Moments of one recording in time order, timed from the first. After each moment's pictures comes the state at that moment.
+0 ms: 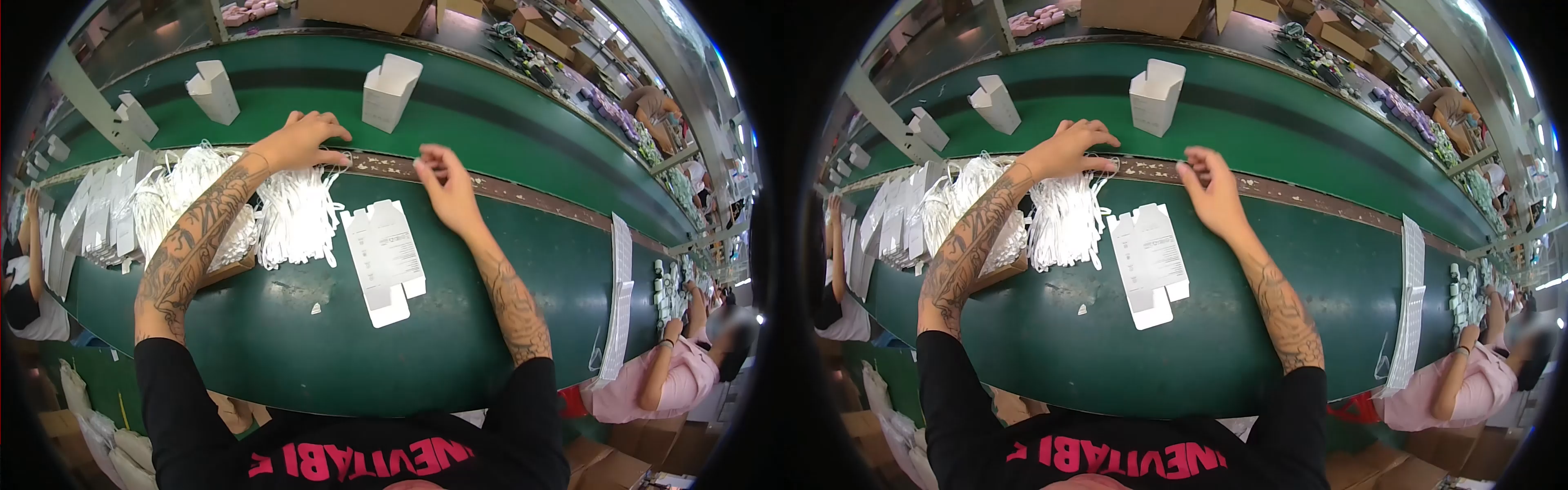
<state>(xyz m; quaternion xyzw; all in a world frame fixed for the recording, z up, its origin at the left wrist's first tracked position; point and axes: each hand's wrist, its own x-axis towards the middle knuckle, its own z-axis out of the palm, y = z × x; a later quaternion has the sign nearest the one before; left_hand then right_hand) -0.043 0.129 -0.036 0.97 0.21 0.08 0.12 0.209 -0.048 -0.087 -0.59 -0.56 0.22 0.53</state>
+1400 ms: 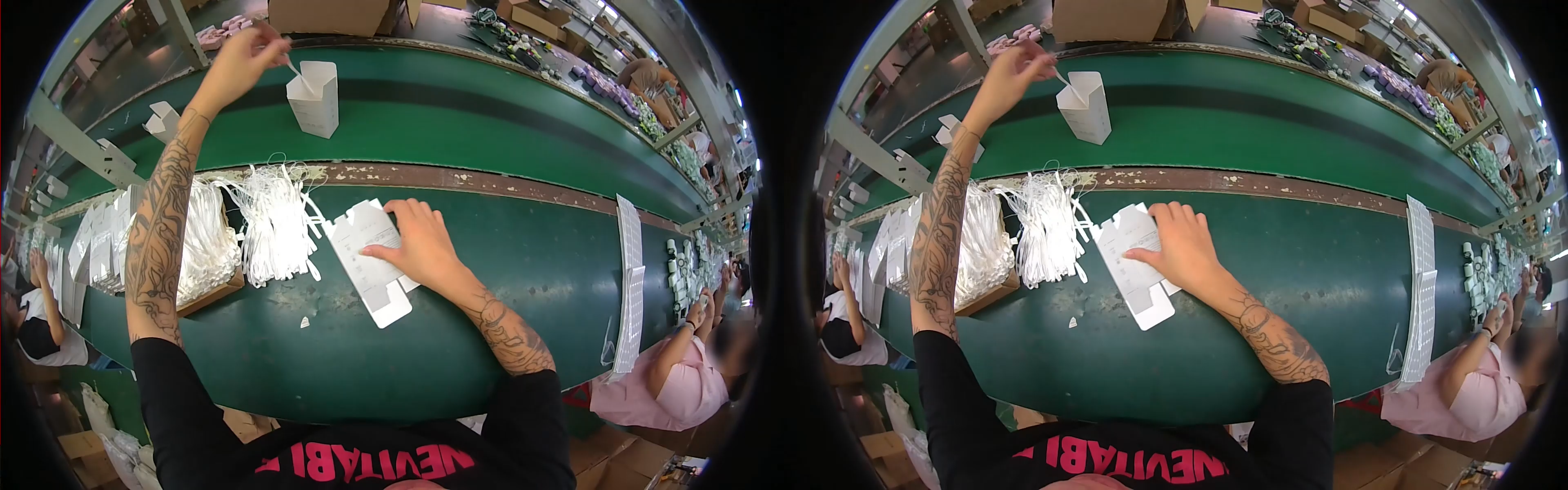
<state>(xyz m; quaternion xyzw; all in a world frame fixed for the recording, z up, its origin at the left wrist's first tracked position) -0.025 0.223 0.060 0.84 0.23 0.36 0.34 0.165 -0.114 -0.072 -0.68 -0.68 0.09 0.26</state>
